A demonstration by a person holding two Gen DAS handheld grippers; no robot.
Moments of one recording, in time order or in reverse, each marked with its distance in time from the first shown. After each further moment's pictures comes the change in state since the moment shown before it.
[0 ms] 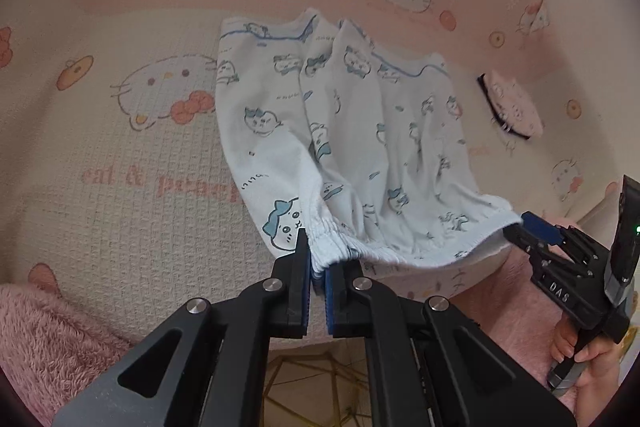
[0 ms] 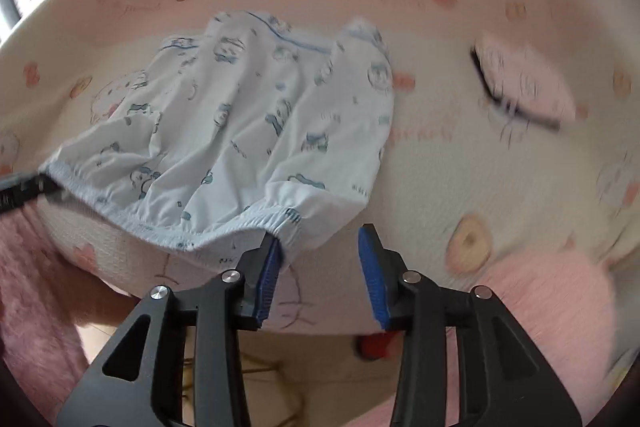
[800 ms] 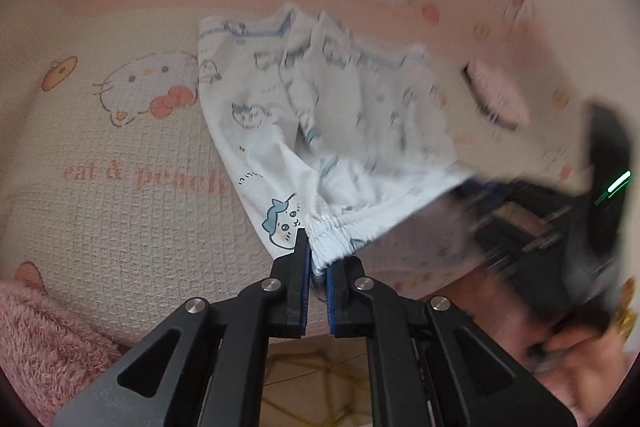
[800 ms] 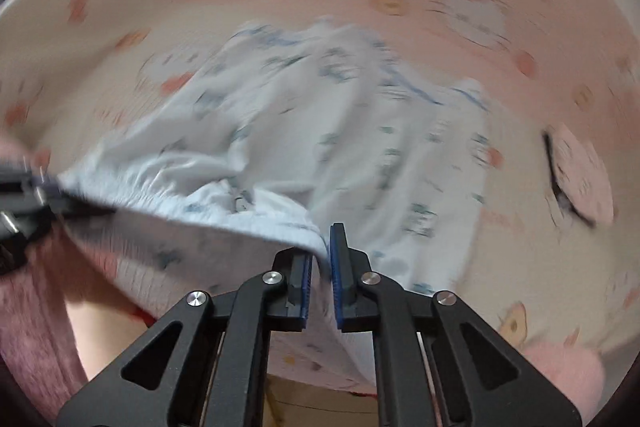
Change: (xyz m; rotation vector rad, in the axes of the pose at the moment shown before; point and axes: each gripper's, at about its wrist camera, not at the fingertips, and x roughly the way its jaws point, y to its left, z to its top) left arm 0.007 -0.013 -0.010 0.043 0.028 0.003; right arm 0.023 0.059 0.029 -0.214 -0.070 -0.007
